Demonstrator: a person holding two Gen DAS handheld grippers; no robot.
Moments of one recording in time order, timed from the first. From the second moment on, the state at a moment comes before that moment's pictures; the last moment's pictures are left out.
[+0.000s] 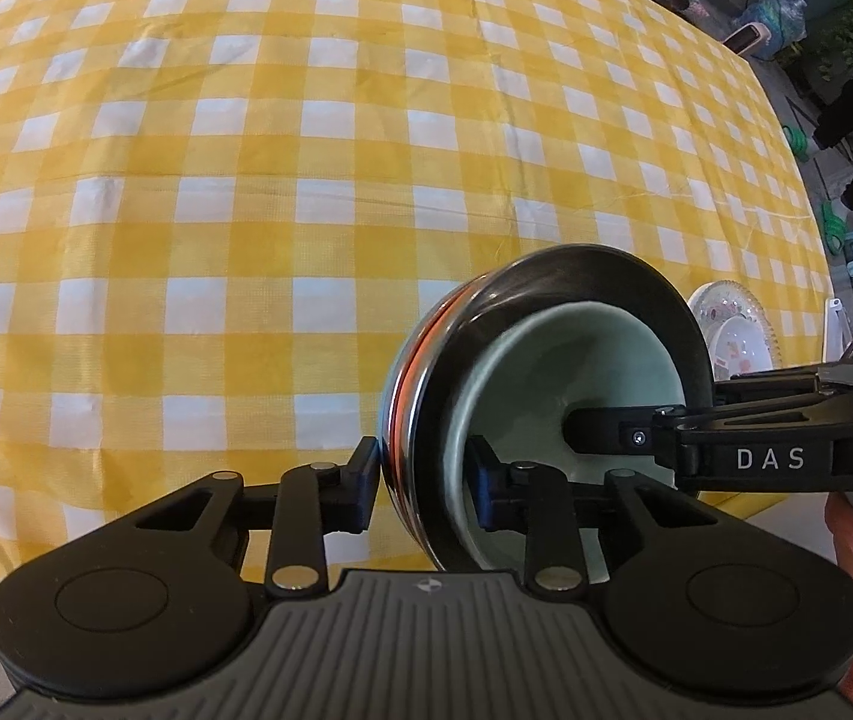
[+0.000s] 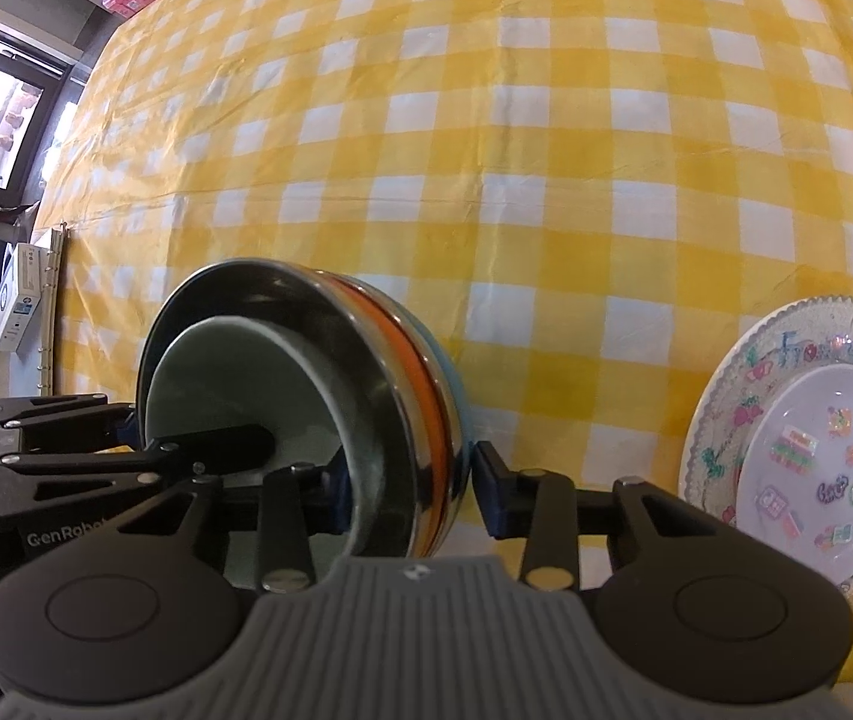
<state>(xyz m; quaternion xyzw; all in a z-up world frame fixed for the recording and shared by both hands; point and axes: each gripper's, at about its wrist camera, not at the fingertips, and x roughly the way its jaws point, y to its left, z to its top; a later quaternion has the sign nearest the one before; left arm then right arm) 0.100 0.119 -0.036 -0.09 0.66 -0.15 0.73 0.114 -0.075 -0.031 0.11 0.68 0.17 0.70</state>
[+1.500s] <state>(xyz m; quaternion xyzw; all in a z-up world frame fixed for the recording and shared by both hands) 0.086 0.109 -0.024 -0.12 0.60 -0.08 0.78 0.103 -0.095 -0.039 0.21 0.66 0.13 0.71</state>
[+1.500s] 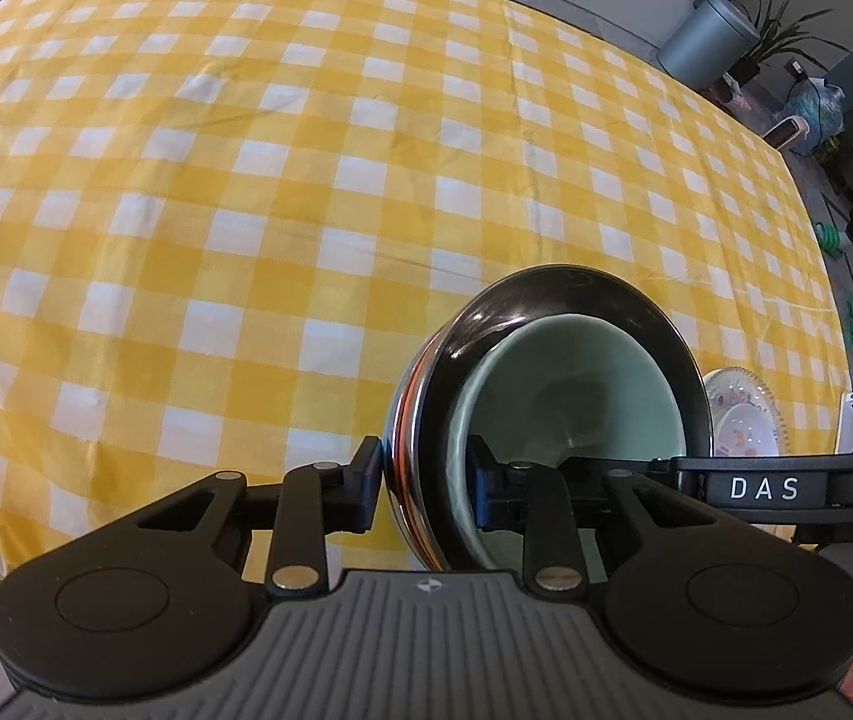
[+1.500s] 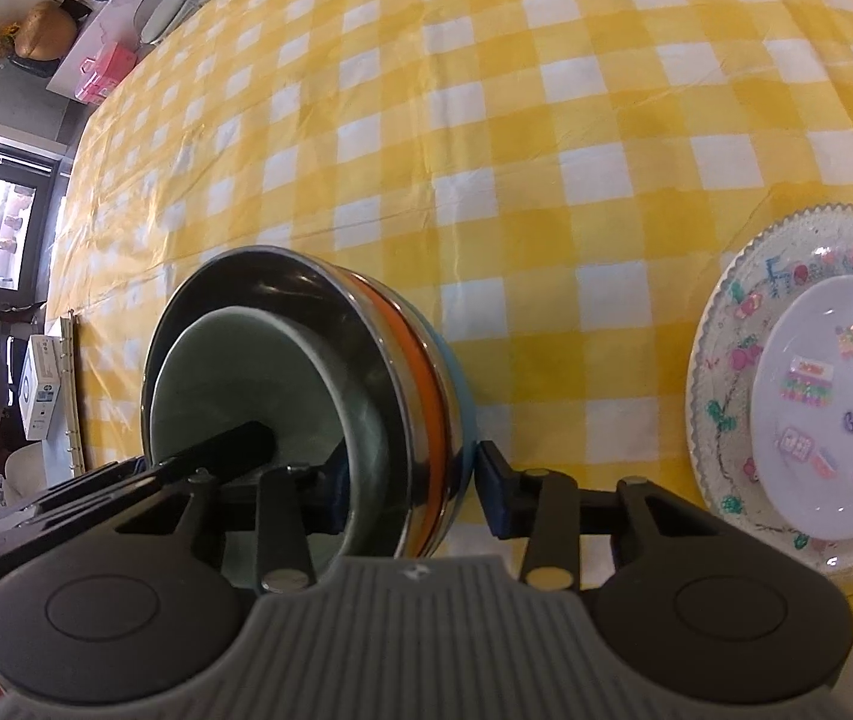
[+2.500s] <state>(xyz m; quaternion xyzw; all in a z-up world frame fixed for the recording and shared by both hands) 0.103 -0.068 -0.006 -0.11 0.64 -0.16 0.75 0.088 -0.266 0.001 0.20 0.66 0.05 0.72</state>
